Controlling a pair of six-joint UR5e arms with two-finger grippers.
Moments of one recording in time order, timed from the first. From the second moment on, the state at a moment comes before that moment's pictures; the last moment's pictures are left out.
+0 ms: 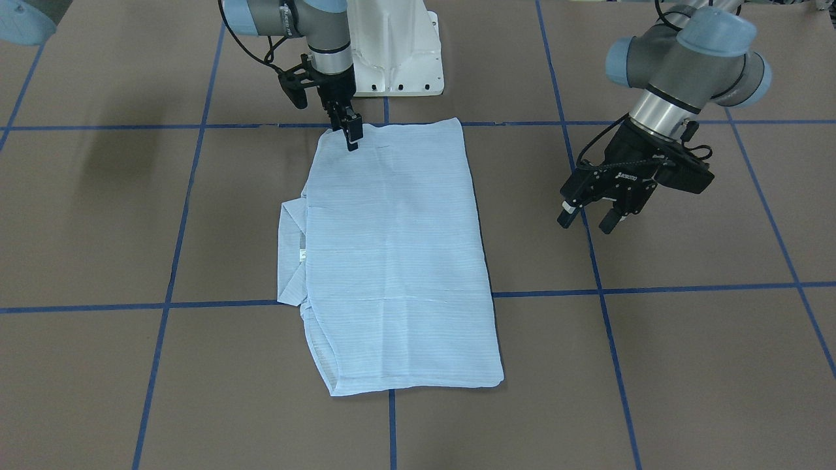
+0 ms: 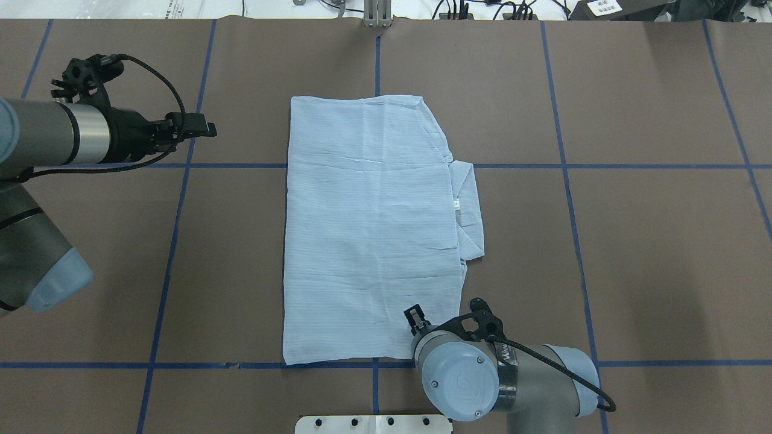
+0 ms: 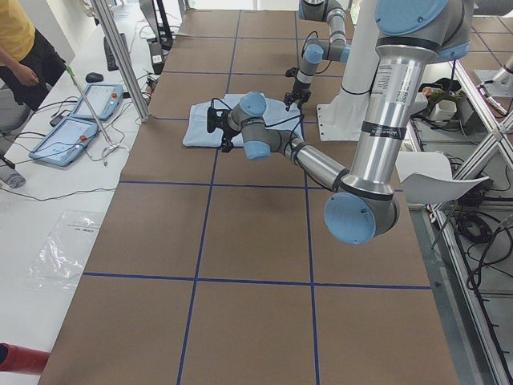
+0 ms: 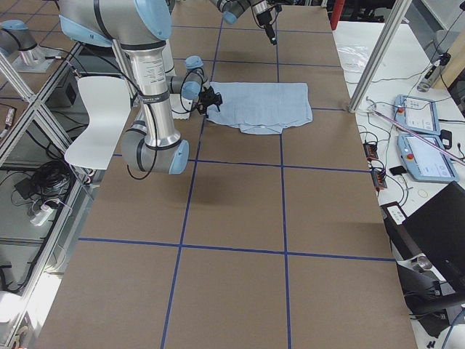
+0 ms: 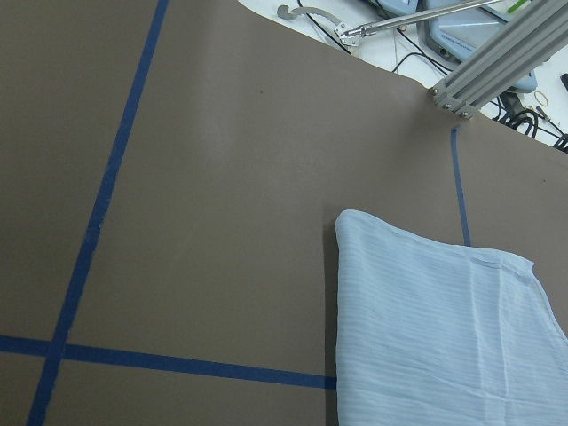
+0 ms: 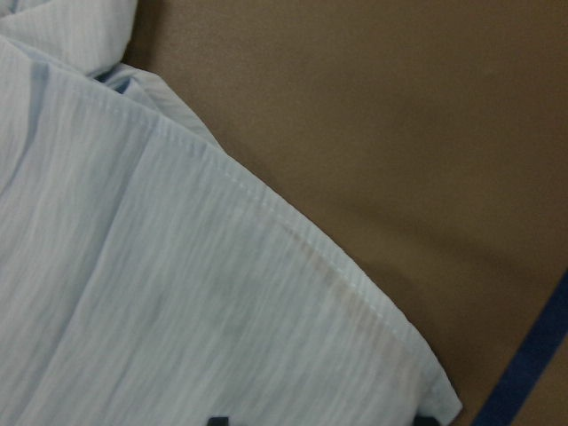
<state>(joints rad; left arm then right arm) -0.82 -1.78 -1.81 -2.36 -1.84 -1.36 0.12 -1.12 1.86 -1.50 1.43 2.54</state>
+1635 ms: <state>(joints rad) -0.71 -1.77 -1.86 -2.37 -1.83 -1.72 0.11 -1.12 1.90 -1.51 1.43 2.53</state>
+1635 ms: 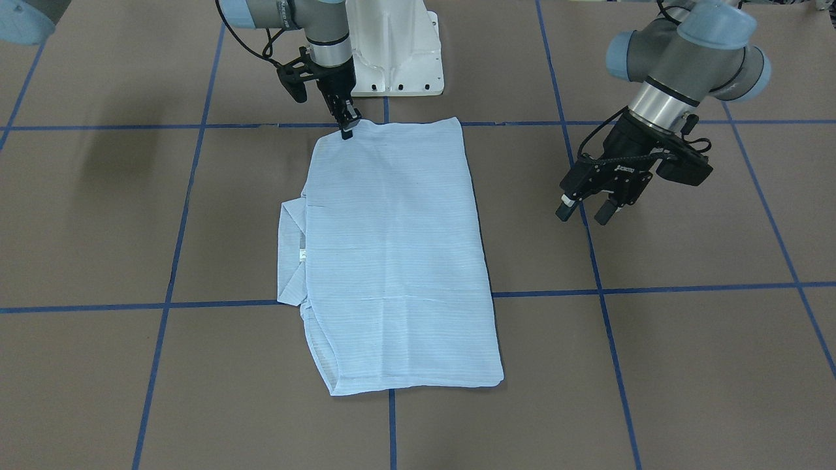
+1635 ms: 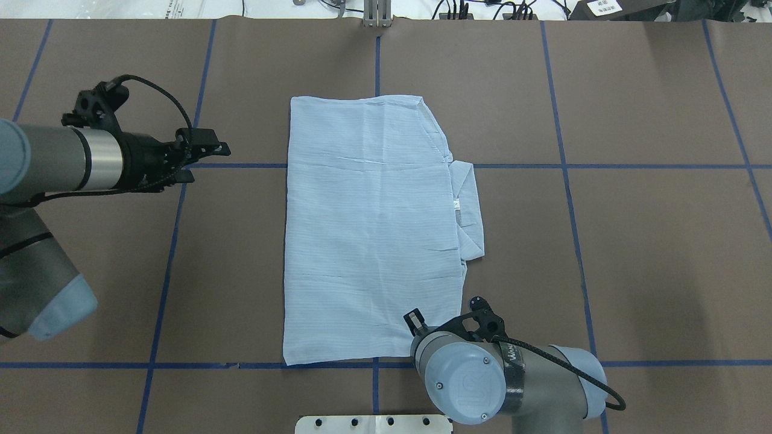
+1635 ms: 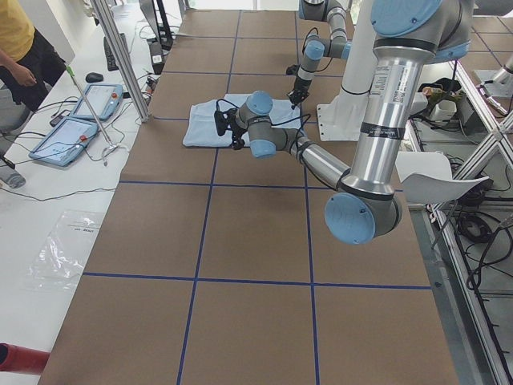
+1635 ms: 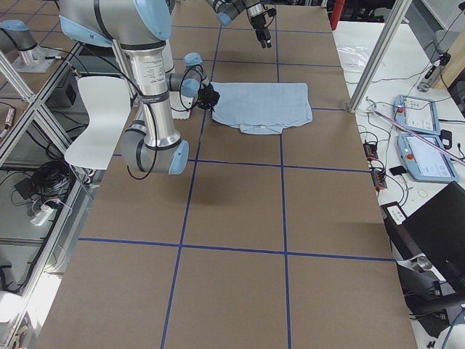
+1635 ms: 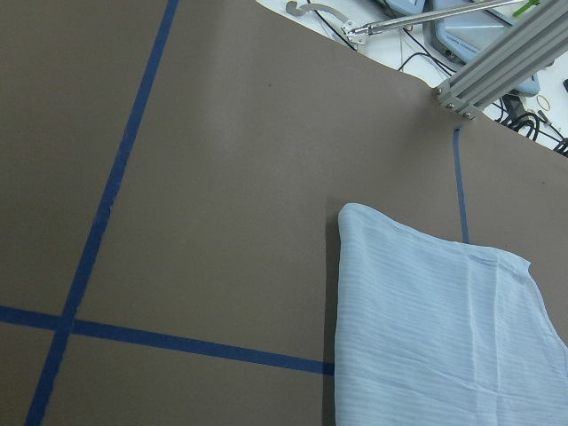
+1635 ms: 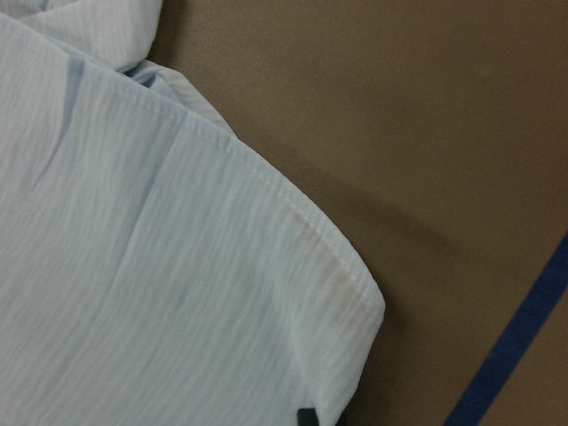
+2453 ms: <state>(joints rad) -0.18 -1.71 -1.96 -2.26 -1.49 -2.20 0.12 -1.12 1.91 -1.50 1.45 2.52</state>
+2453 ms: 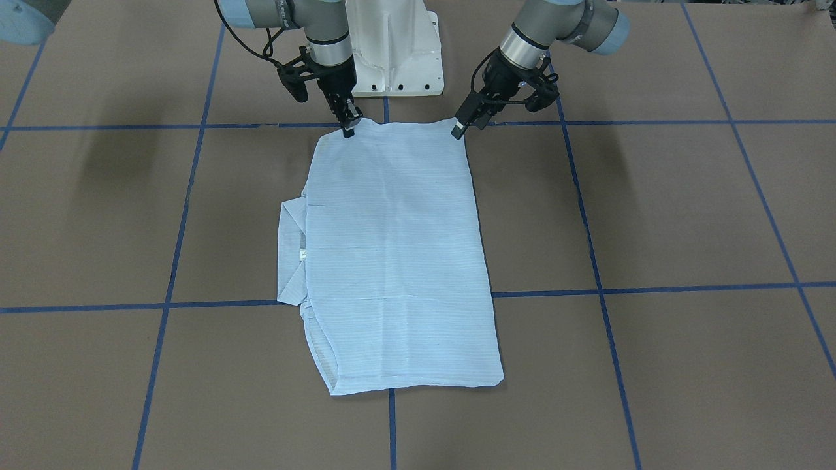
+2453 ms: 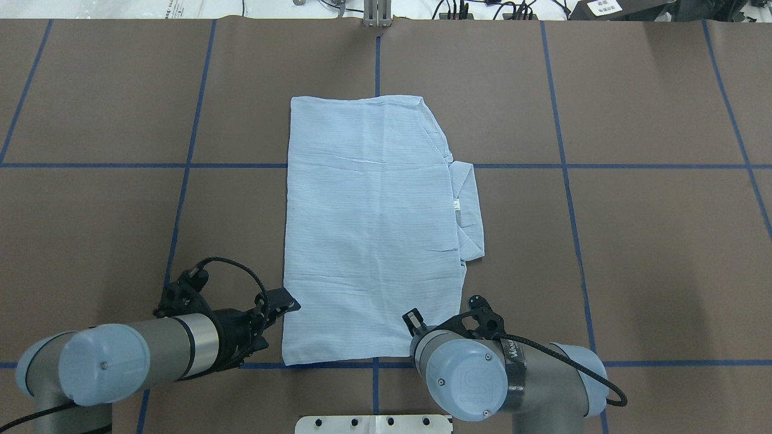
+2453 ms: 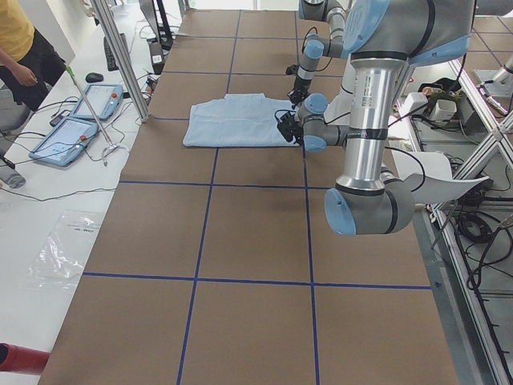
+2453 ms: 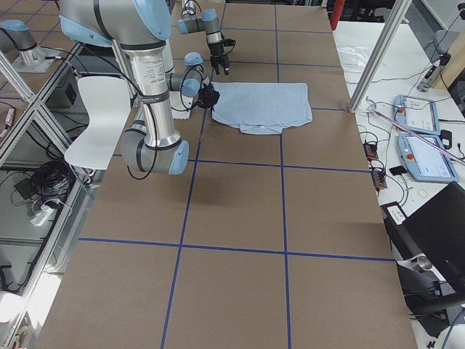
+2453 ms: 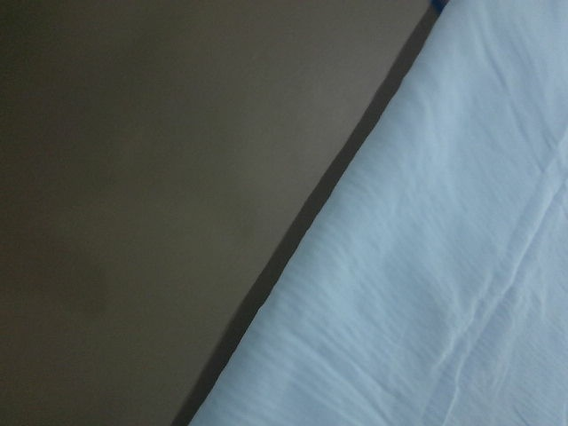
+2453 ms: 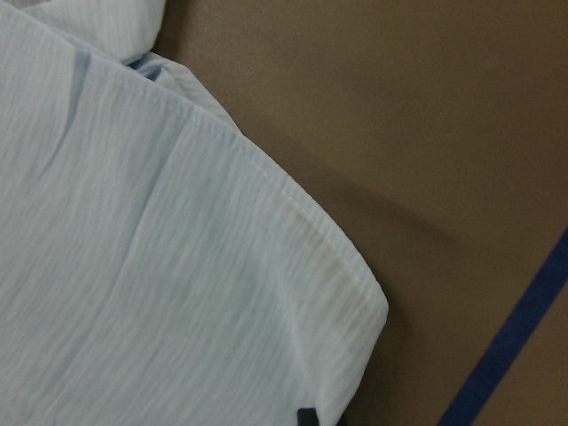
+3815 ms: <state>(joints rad) -0.11 -1.73 -1.93 -2.24 -1.47 -2.28 0.13 -1.12 1.92 -1.51 1.45 2.52</state>
